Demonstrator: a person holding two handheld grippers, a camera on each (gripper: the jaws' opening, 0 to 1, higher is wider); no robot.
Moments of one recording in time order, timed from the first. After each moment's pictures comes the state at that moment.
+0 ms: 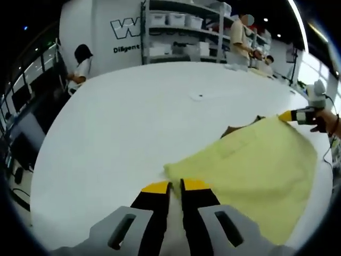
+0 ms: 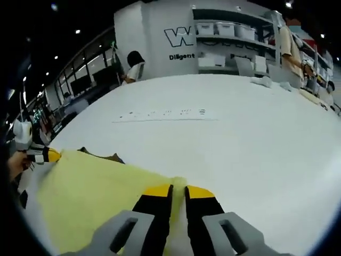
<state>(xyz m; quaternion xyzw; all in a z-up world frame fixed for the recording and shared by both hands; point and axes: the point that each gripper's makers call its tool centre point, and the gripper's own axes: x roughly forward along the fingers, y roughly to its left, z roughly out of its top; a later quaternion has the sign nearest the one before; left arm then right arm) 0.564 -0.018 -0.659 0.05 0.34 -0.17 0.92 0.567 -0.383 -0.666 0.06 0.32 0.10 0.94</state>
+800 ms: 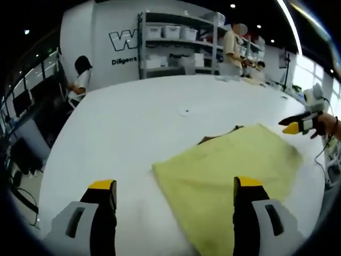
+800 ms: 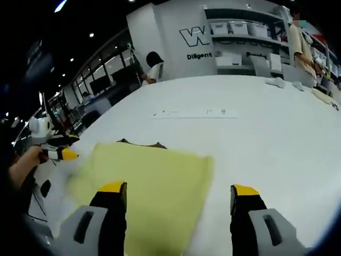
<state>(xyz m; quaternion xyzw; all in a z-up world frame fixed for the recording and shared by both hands) 0.513 -0.030 -0.618 0.05 0.31 -0.19 0.93 0.487 -0.354 -0.633 0.07 0.34 0.19 0.92</state>
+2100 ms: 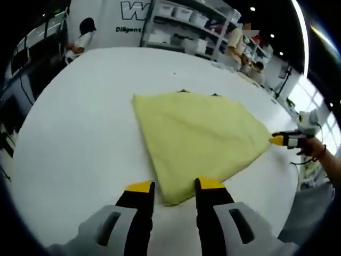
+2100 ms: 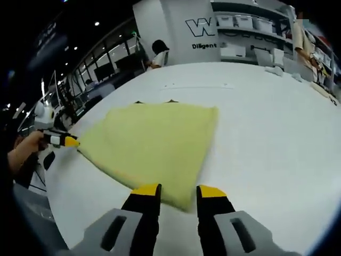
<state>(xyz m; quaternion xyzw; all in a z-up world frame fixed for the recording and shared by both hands) 0.409 -0.032 -0.672 -0.05 0.41 -0.21 0.89 0.399 -0.364 -0.671 0.03 0.37 0.20 0.91</state>
